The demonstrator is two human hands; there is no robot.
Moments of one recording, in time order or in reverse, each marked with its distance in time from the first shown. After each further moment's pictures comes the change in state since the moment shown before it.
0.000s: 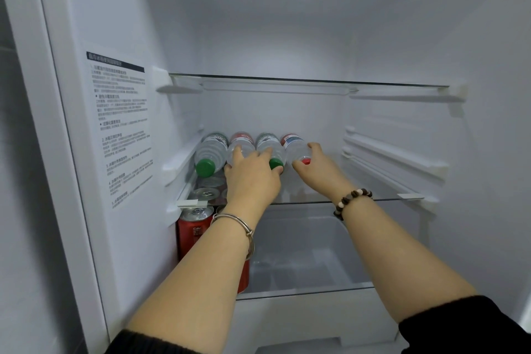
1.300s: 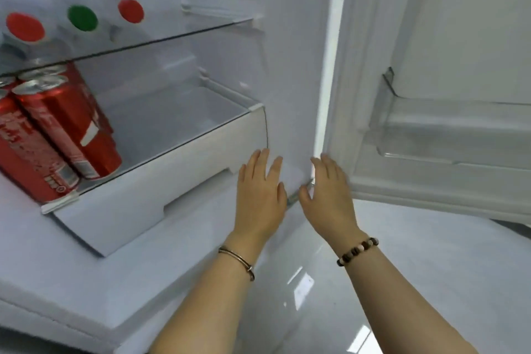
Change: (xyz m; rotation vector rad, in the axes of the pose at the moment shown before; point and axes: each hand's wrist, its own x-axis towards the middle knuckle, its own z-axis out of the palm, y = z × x) left_hand -0.279 0.071 0.157 -0.410 -0.188 0.683; right_hand -0.356 0.175 0.025 -0.400 0.337 0.446
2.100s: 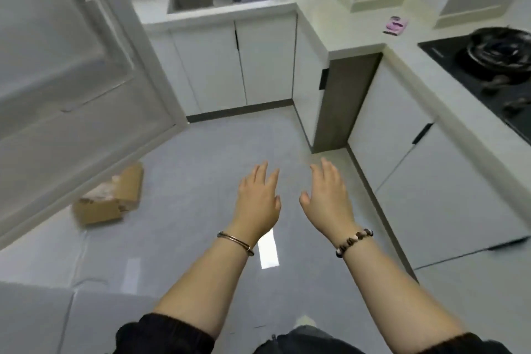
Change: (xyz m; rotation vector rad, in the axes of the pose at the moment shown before) left_hand -0.141 0.499 0.168 -0.233 -0.807 0.793; right_hand -0.351 0.337 -0.262 -0.366 0.183 1.023
